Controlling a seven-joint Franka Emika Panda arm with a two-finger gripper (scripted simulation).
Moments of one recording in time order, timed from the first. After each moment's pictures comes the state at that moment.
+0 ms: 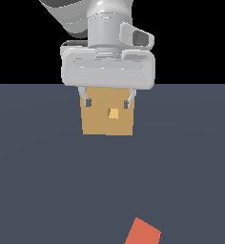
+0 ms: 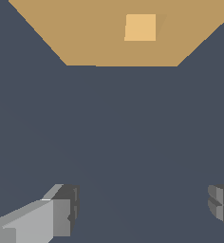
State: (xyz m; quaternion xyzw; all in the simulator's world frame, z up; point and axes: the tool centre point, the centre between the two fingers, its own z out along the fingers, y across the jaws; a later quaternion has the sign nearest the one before) arm -0.013 -0.007 0.149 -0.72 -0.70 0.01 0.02
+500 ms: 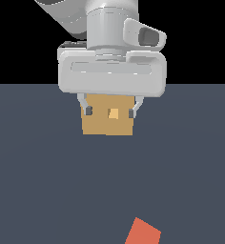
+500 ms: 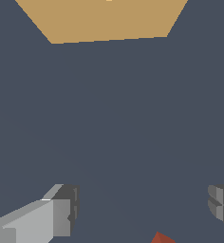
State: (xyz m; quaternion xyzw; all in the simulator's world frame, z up) arm -0.006 -0.047 0.138 -0.74 -0.67 0.01 0.02
